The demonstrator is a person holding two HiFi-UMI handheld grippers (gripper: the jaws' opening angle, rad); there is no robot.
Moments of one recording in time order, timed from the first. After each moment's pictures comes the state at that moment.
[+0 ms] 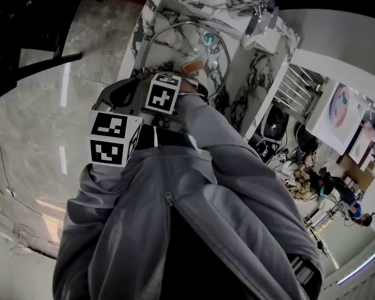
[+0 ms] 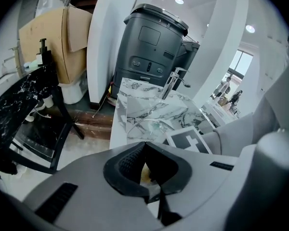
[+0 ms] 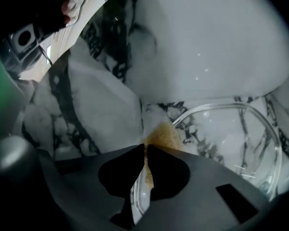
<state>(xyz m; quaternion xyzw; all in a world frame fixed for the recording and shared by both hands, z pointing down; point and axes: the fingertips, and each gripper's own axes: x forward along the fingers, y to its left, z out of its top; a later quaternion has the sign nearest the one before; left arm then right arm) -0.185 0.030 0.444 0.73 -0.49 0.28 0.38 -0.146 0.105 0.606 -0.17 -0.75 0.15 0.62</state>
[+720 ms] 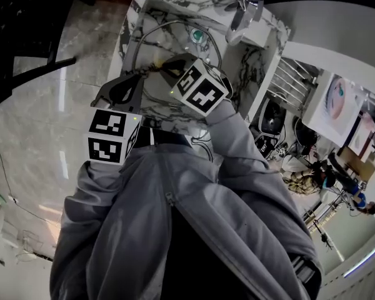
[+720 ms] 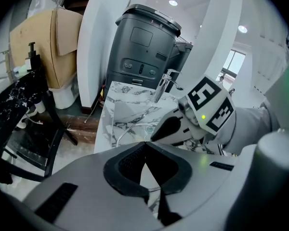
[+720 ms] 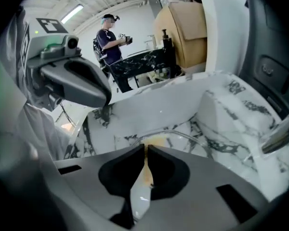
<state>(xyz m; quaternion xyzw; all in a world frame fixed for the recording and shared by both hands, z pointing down) -0.158 0.012 0.435 0.75 -0.47 0.28 0.37 -0.118 -0.005 0.508 0.04 -0.86 0.16 0.48</state>
